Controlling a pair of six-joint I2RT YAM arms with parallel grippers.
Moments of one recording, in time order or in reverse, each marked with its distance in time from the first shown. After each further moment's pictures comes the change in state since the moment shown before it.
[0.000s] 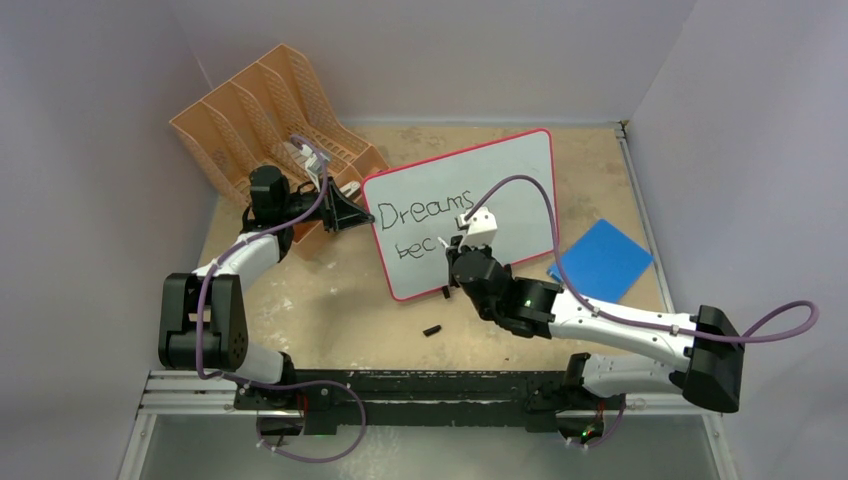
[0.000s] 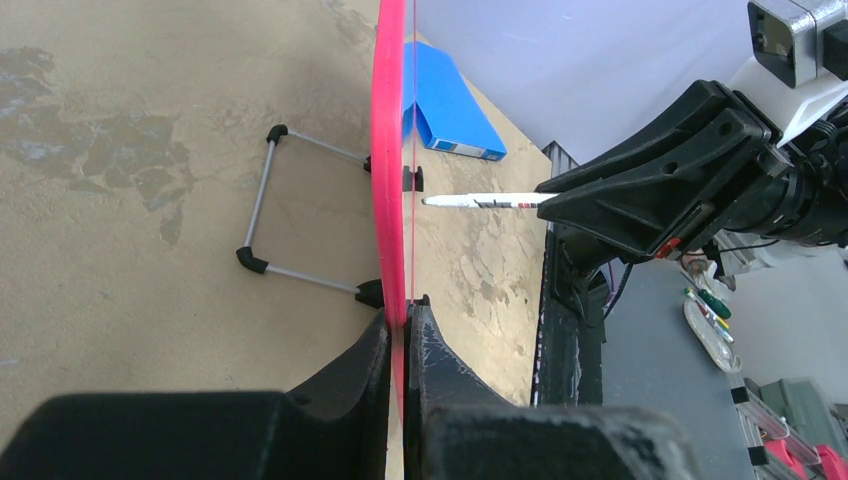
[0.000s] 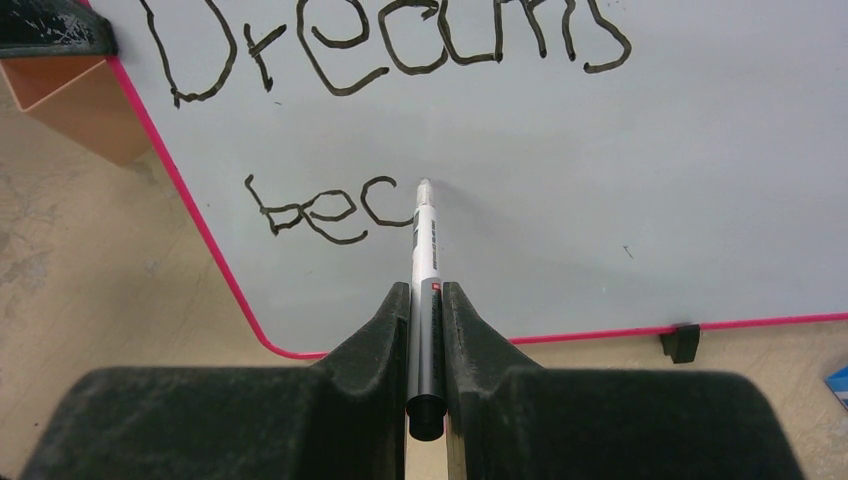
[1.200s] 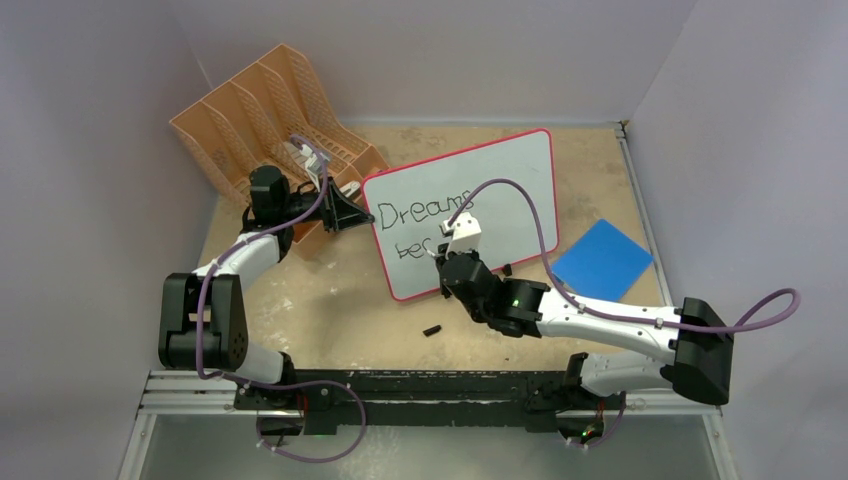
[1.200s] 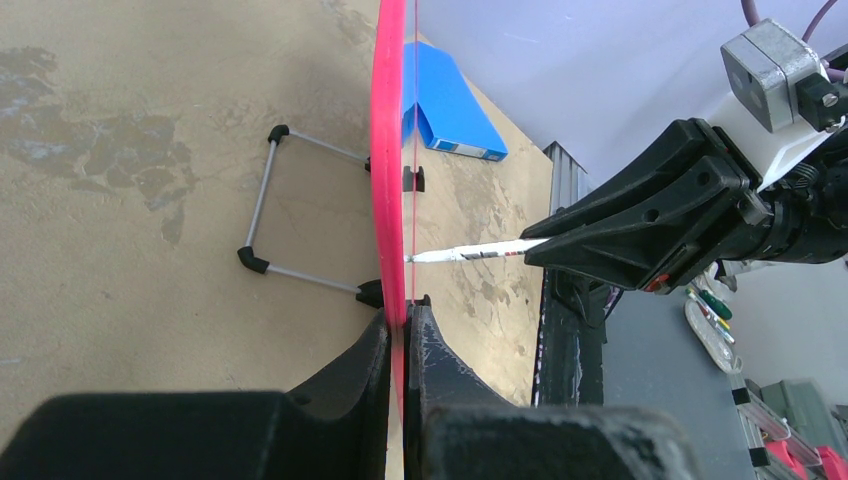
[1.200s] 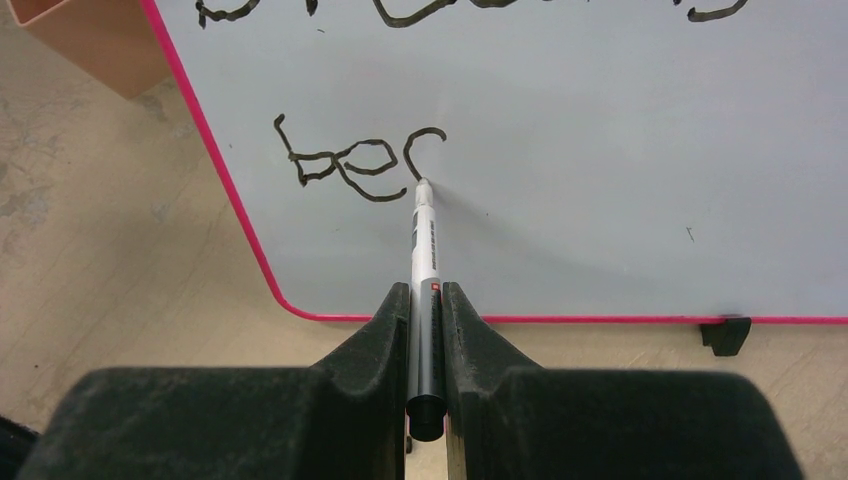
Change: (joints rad) left arm 0.000 0.000 0.000 0.000 -0.002 0.000; right arm 0.014 0.072 0.019 -0.018 -0.073 0.004
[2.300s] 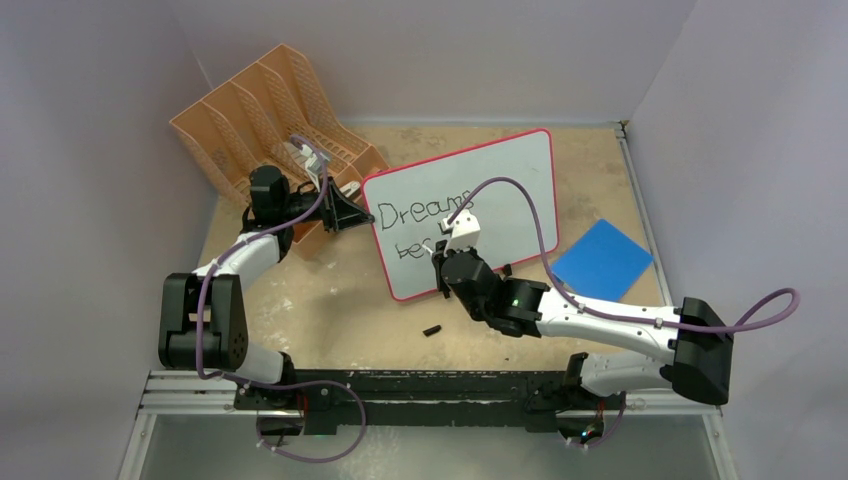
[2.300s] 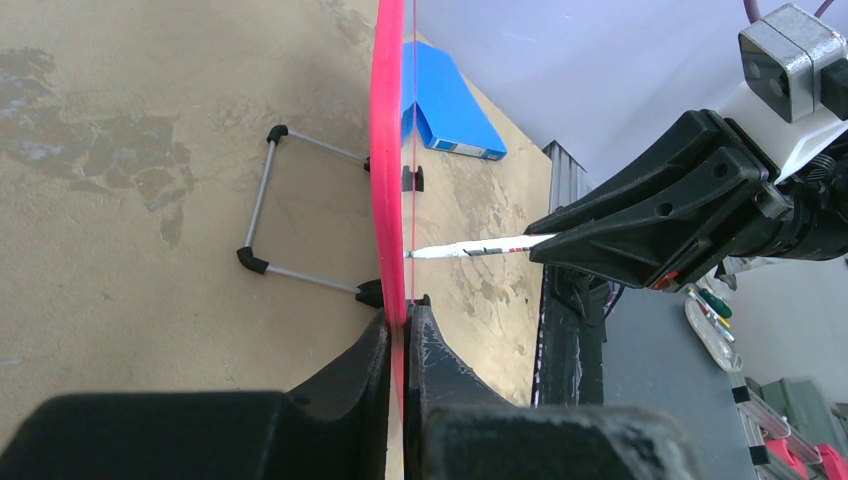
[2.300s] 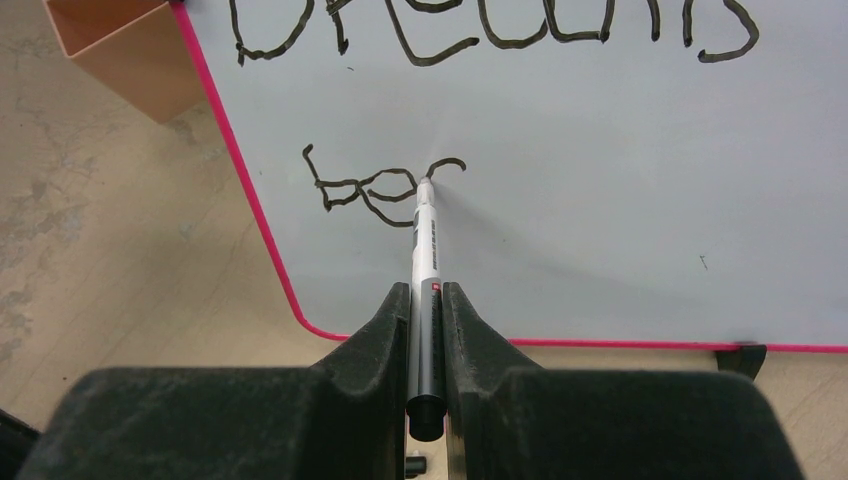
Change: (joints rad) left arm 0.000 0.000 0.000 0.003 0.003 0.000; right arm -0.001 0.001 0.000 0.064 -0.007 -0.026
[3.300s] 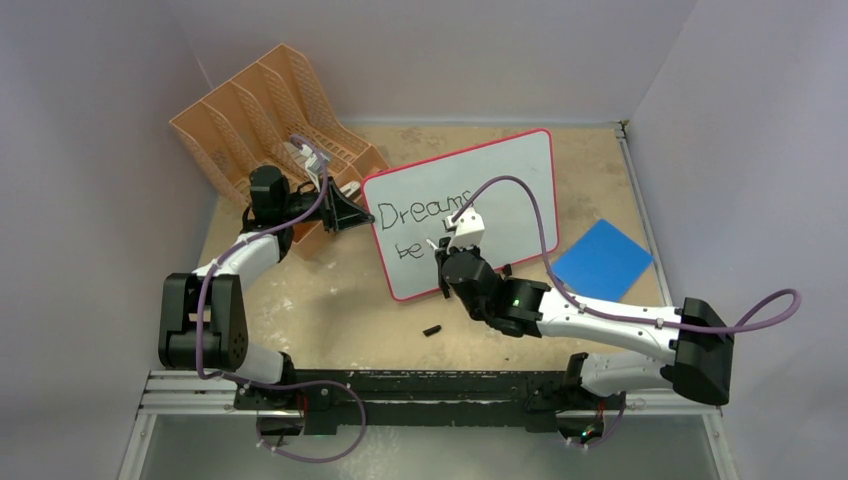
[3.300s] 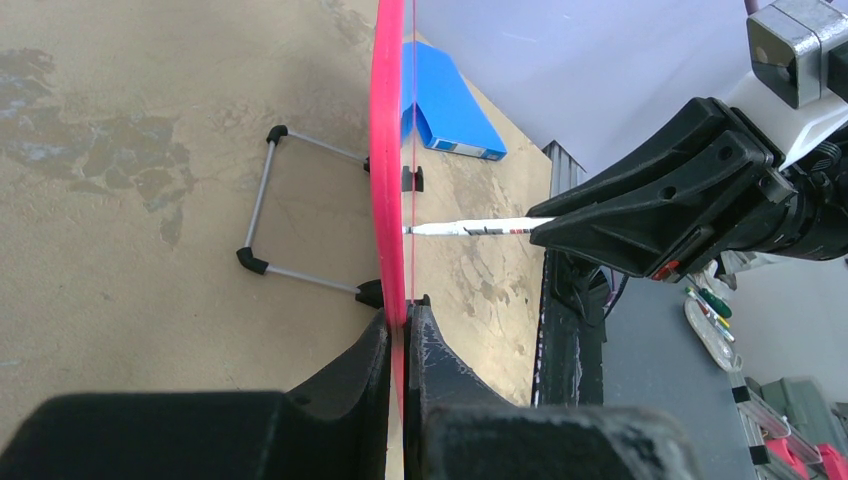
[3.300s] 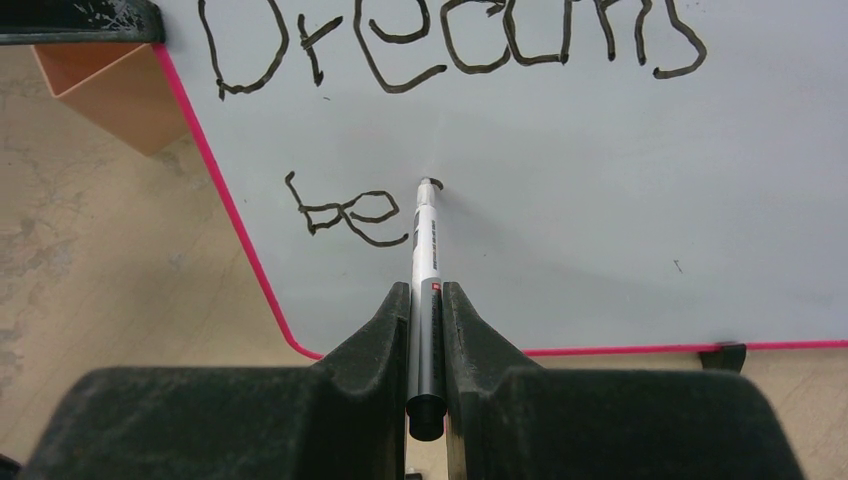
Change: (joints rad) left arm 0.000 0.000 0.000 0.000 0.001 0.000; right arm 0.000 -0.006 0.000 0.012 0.066 0.008
